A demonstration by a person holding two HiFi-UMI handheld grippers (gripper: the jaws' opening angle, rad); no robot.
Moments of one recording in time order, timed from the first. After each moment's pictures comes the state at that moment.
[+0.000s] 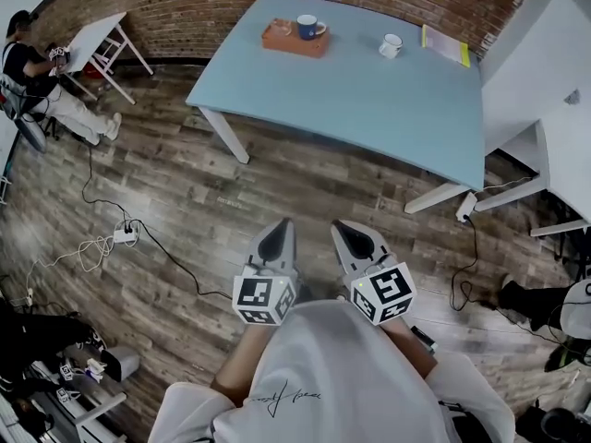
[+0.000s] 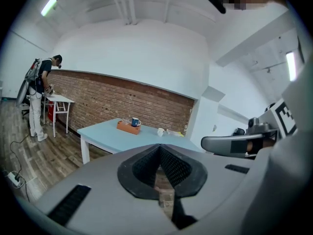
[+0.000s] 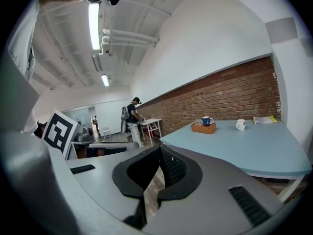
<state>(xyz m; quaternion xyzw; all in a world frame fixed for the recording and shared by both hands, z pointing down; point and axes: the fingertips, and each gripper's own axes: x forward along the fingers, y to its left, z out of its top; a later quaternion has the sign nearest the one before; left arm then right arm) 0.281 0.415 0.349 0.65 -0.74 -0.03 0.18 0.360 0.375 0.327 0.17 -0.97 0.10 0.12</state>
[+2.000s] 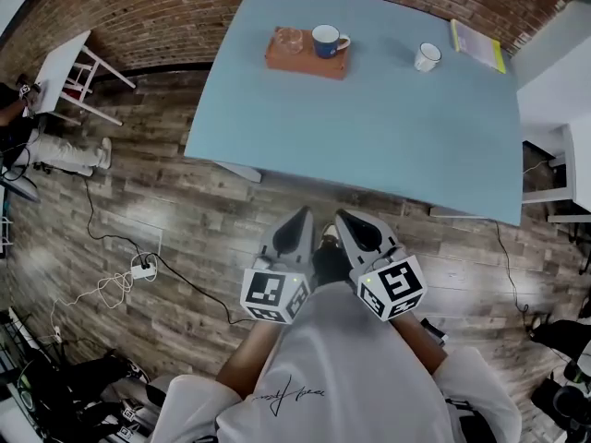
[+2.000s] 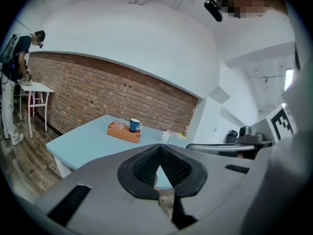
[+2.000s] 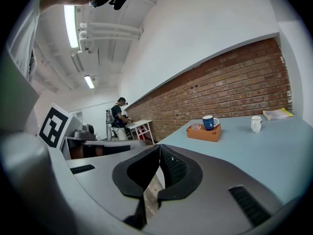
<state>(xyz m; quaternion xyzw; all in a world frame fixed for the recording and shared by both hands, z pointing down) 0.106 0.225 0.357 0.70 -0.67 -0.03 0.22 0.159 0.206 0.349 0.21 -0.96 0.15 0.12</state>
